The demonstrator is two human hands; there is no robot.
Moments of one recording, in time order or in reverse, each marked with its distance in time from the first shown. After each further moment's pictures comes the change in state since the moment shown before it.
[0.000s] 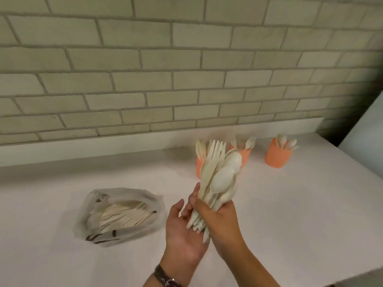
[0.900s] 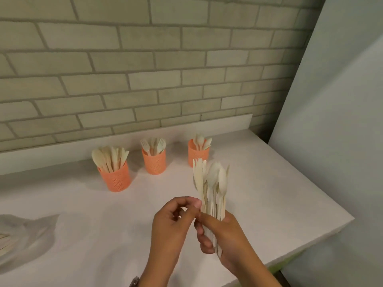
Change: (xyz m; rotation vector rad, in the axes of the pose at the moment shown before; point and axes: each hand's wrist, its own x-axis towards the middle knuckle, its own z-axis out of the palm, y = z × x) left_hand 0.077 -0.257 0.061 1.330 -0.008 0.606; right_hand -0.004 -0.050 -0.316 0.073 -0.017 0.318
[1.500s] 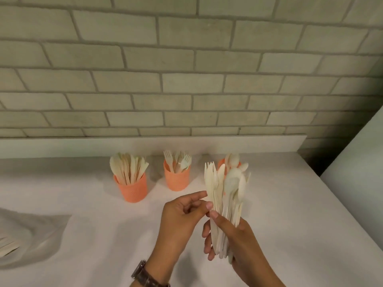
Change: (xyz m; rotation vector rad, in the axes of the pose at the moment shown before) left_hand 0.127 0.008 0.011 -0.061 0.125 -0.088; right_hand 0.129 -0.045 -0.011 -0.134 -0.159 0.039
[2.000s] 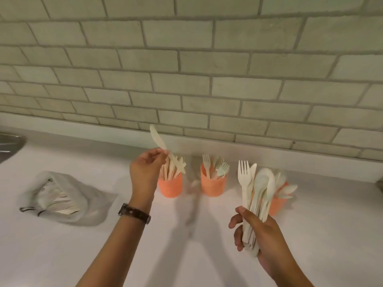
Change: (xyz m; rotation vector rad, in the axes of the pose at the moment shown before) left_hand 0.079 0.031 -0.099 -0.008 0.681 0.179; right_hand 0.059 -0.013 -0.019 -0.049 -0.097 0.046
